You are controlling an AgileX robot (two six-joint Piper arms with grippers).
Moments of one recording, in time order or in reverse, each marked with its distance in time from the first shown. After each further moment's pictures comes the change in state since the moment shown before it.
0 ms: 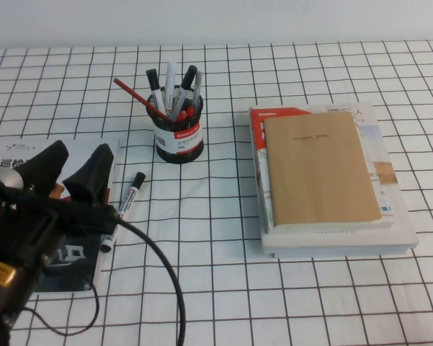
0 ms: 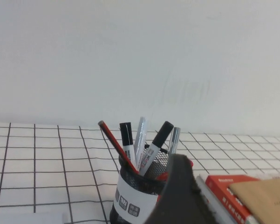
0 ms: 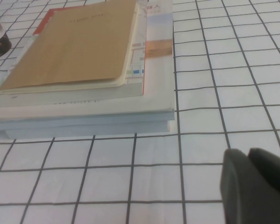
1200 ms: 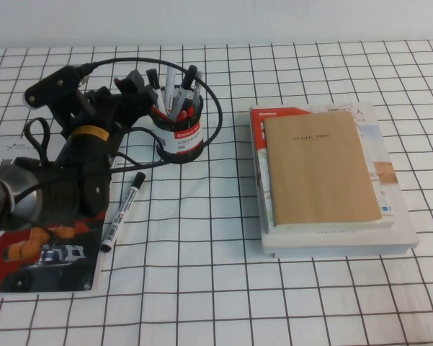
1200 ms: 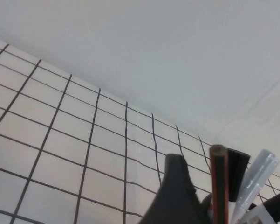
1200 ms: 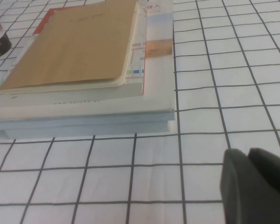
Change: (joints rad) right arm 0.000 0.000 0.000 0.000 0.000 0.000; left arm 0.182 0.767 -0.654 -0.033 0.015 -0.343
